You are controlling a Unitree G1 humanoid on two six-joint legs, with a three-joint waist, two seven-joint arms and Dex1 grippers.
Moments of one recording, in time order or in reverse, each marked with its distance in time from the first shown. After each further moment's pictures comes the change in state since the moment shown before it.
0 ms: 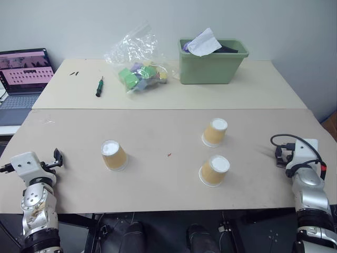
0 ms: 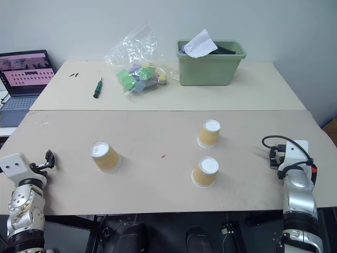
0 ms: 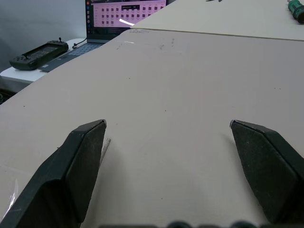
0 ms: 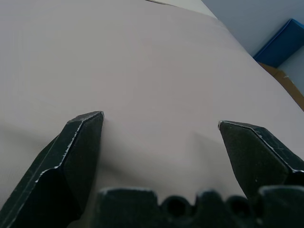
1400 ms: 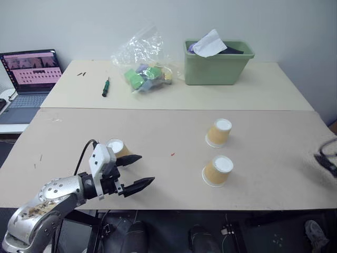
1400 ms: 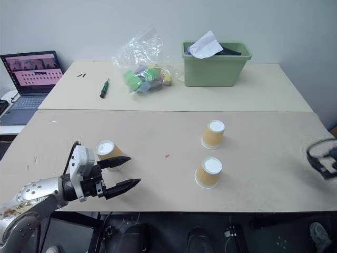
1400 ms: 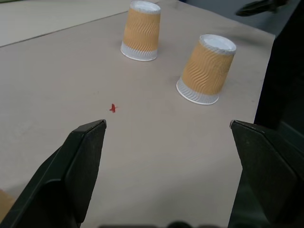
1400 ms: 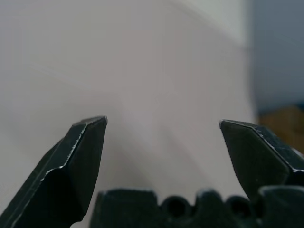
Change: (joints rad) left arm 0.210 0.337 -0.412 -0.936 -0.460 0.585 -0.653; right arm 0.524 -0.585 -0.178 -0.346 0.254 0.150 0.958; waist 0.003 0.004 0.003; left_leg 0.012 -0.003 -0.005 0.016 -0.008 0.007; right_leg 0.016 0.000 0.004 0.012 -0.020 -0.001
